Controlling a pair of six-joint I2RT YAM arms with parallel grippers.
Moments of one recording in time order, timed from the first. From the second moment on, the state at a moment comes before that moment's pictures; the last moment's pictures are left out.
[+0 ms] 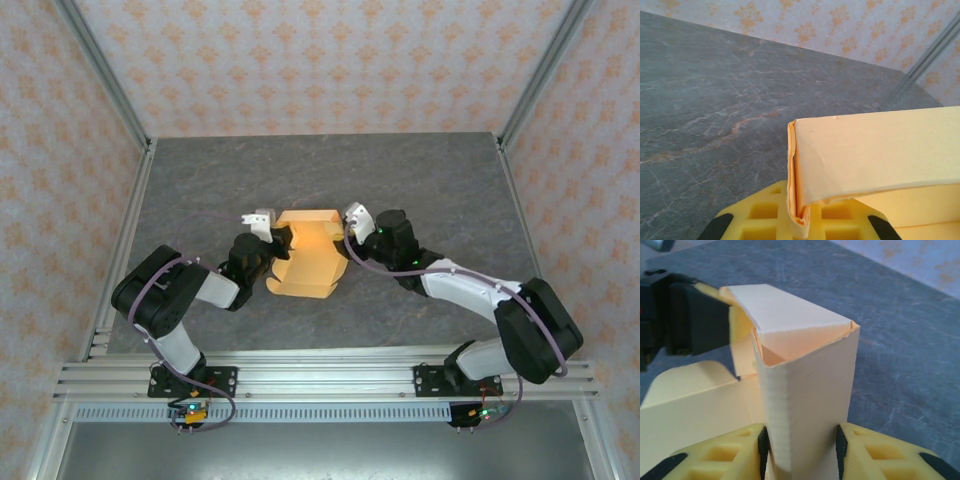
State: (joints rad) left arm -0.46 1.70 0.43 1.04 -0.06 -0.42; right arm 0.63 1.39 0.68 0.27 -0.16 -0.14
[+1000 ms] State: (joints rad) left arm -0.53 1.67 0.40 0.95 -0.32 -0.52; right arm 0.99 1.95 1.08 0.31 1.17 0.37
